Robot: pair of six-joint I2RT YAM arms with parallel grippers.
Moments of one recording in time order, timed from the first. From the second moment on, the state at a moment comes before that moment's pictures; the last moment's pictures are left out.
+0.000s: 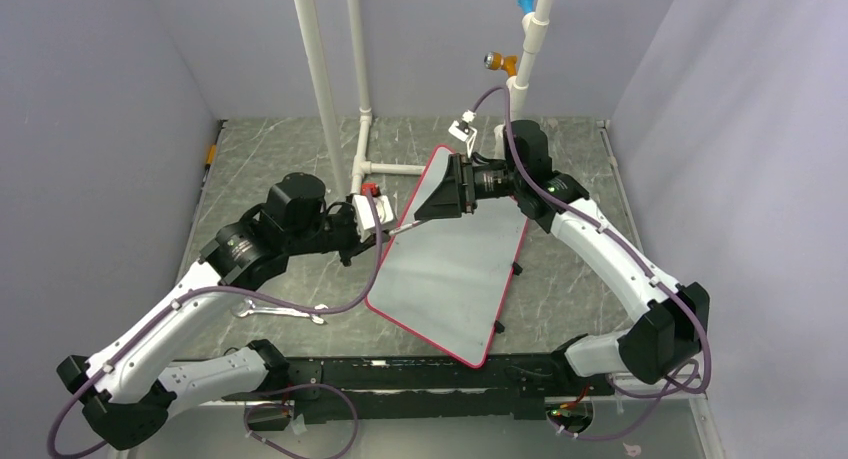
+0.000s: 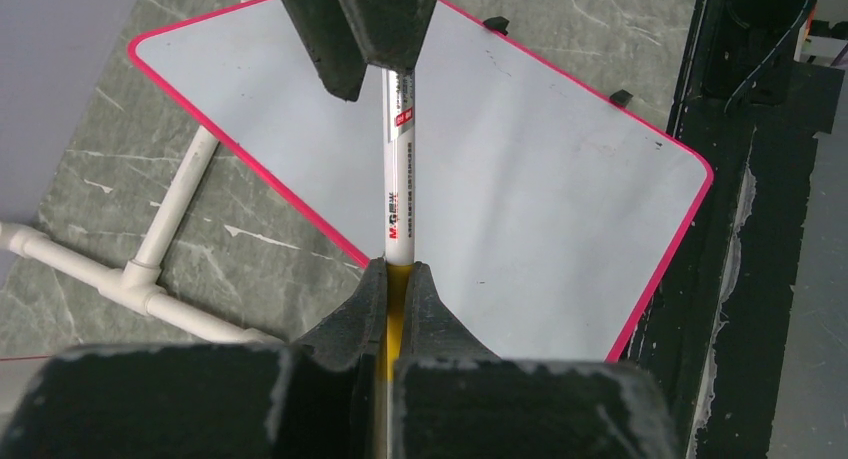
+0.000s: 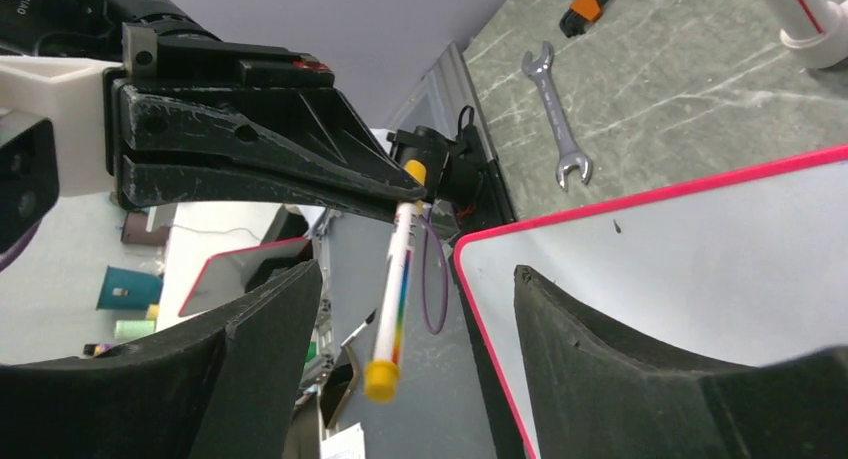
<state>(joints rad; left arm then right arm) -0.76 0.98 1.20 -0.66 0.35 0.38 0.50 1.34 1.24 -0.25 -1.02 0.61</state>
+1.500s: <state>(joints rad) -0.79 1.08 1.28 -0.68 0.33 0.43 0.57 1.40 1.30 -0.34 -1.04 0.56</state>
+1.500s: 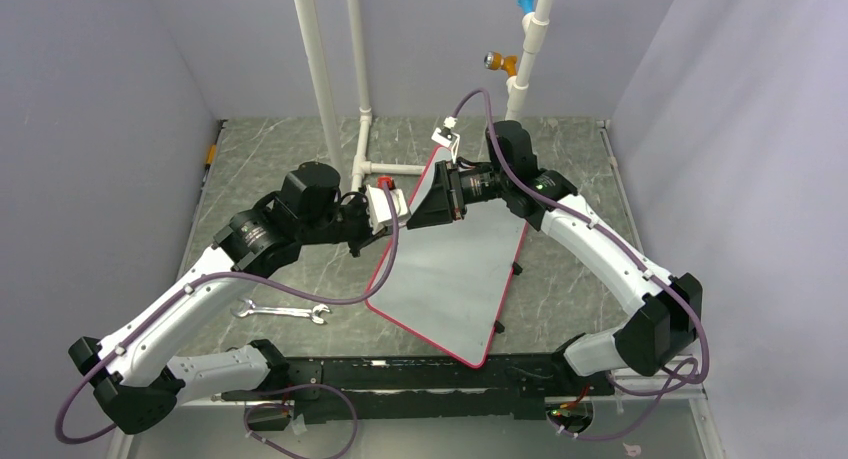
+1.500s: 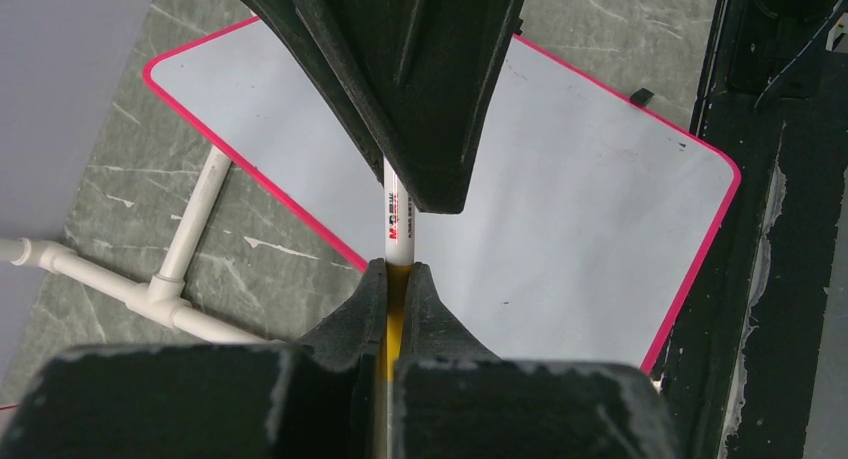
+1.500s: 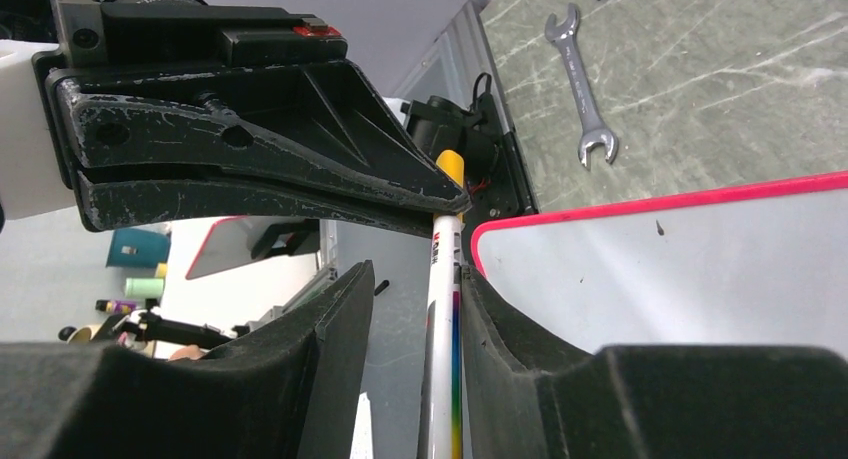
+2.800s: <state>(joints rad) -0.79 1.08 1.28 -0.68 0.32 0.42 0.59 1.40 1.30 -0.32 -0.99 0.58</state>
